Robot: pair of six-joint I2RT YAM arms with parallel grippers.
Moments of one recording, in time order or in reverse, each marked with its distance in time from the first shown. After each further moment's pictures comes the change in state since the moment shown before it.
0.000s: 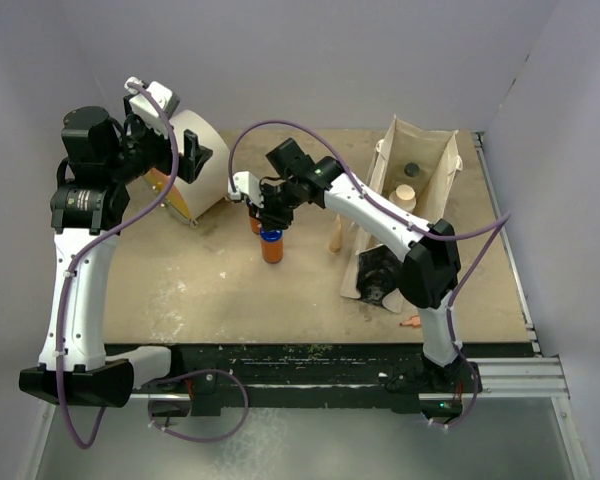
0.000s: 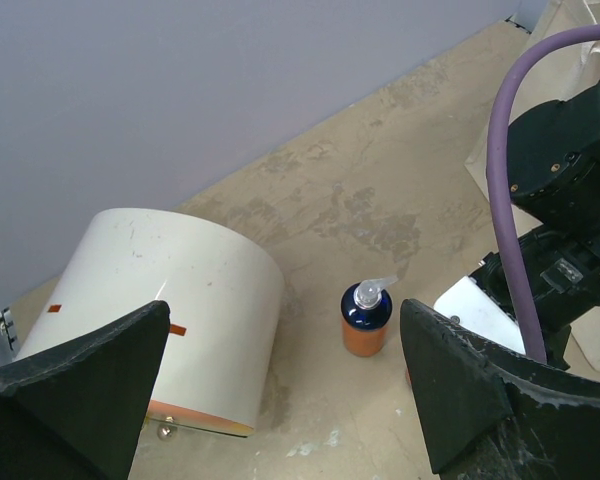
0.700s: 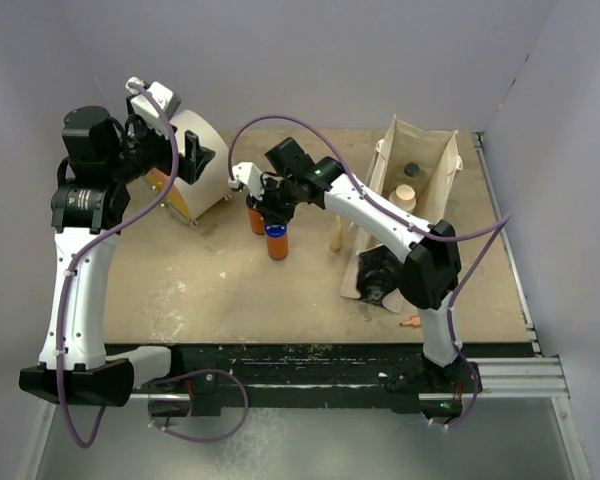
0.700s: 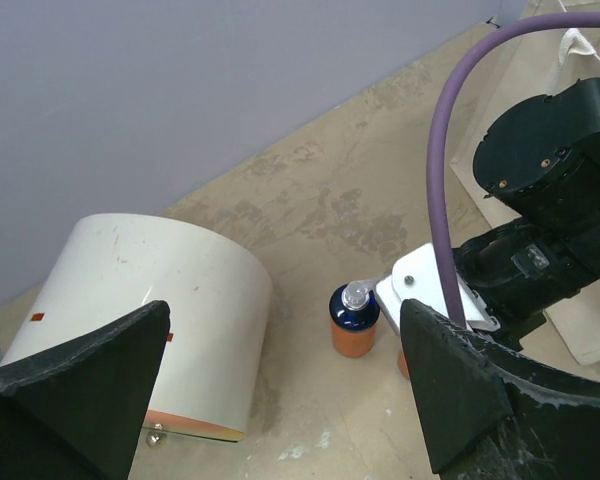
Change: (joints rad) left arm 0.000 0.003 0.000 0.000 0.032 -0.007; right arm 0.000 -0.006 0.000 0.031 0.141 0.164
